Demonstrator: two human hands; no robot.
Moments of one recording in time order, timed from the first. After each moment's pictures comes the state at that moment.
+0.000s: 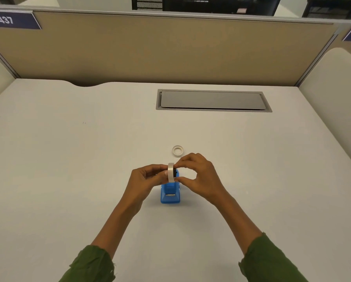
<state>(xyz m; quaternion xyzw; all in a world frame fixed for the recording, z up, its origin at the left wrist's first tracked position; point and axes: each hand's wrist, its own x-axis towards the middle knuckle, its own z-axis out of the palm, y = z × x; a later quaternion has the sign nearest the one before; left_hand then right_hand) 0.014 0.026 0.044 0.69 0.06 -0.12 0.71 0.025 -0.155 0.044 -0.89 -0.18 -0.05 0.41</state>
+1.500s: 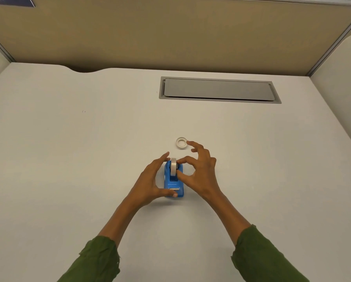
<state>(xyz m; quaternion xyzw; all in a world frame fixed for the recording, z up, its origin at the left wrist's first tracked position) 0.019 0.034 0.004 0.87 -0.06 -0.17 0.46 0.036 -0.138 -0.004 -0.92 -0.08 -0.06 0.38</state>
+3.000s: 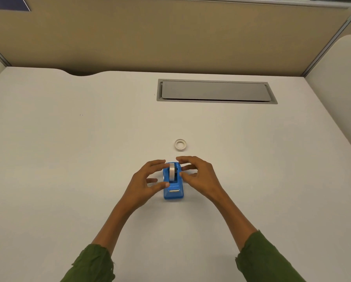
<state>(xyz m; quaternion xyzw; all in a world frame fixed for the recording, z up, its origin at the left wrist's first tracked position) 0.019 0.048 0.005 0.83 -0.08 -0.11 0.54 0.033 -0.142 0.009 -0.85 -0.01 0.09 0.53</state>
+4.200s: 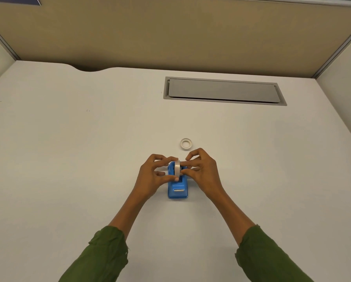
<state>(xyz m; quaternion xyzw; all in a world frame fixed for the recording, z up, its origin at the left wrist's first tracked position) 0.038 0.033 -0.002 0.83 0.01 -0.10 0.55 0.044 -0.135 0.005 -0.86 0.00 0.03 0.51</state>
